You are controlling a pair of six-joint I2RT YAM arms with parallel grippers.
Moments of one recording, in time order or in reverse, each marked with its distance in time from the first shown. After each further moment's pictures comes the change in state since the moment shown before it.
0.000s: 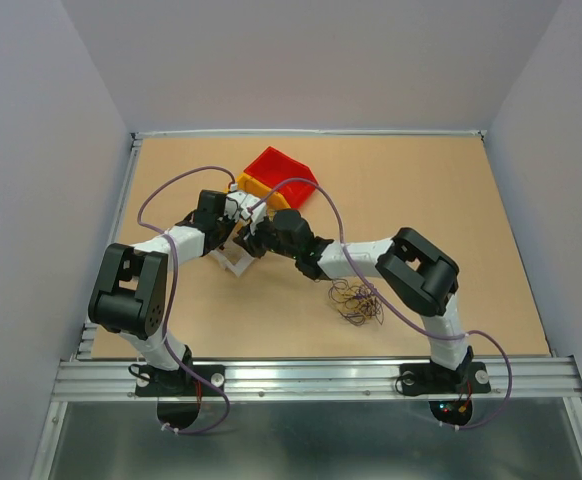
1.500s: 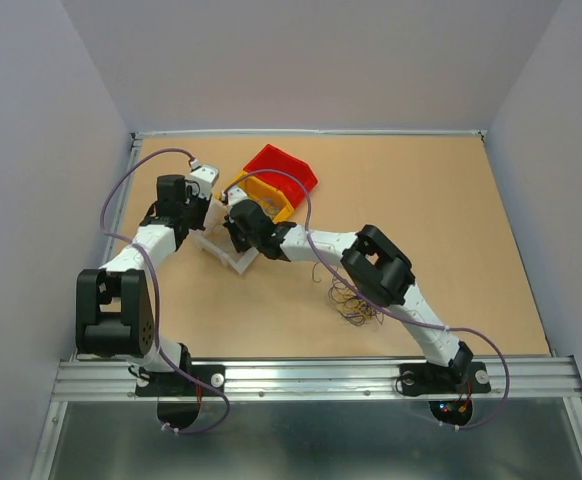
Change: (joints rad) left arm 0.214 -0.148 0.031 0.021 0.266 -0.072; right arm 0.016 0.349 0.579 -0.649 0.340 0.312
